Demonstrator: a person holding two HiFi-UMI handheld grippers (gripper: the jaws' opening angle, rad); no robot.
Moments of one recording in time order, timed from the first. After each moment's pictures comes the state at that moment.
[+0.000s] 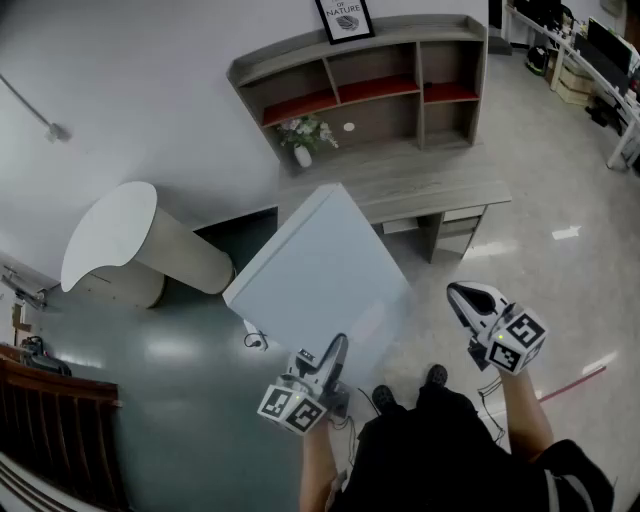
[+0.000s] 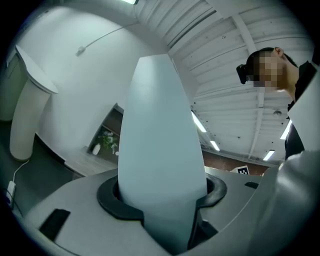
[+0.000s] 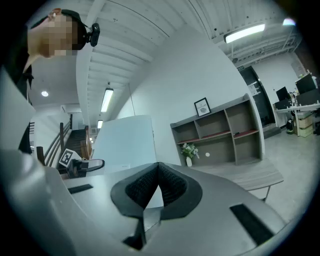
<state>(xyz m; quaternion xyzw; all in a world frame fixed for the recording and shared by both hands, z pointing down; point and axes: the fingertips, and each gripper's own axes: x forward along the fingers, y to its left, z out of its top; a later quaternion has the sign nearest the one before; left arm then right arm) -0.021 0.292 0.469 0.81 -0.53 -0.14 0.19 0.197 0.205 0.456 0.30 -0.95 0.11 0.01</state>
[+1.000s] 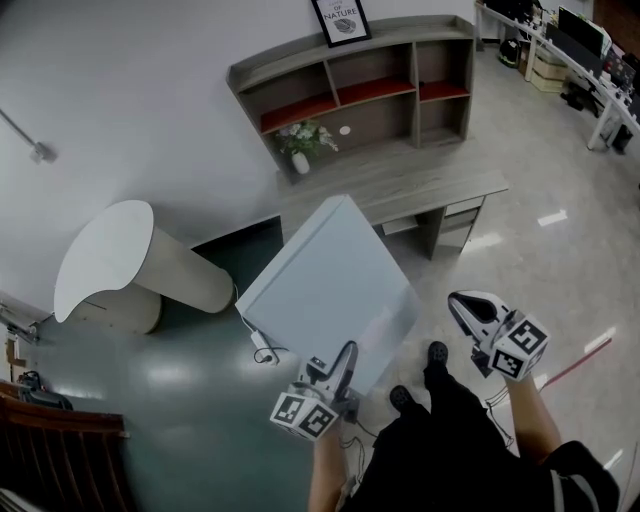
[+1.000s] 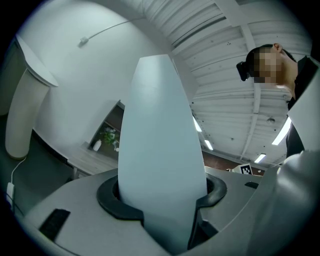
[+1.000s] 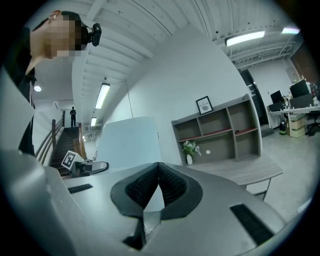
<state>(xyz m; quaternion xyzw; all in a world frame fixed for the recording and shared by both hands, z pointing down) -0.098 0.318 0.488 0.83 -0.50 -0.14 0.22 0.114 0.256 0.460 0.32 -0.94 0.12 0.02</state>
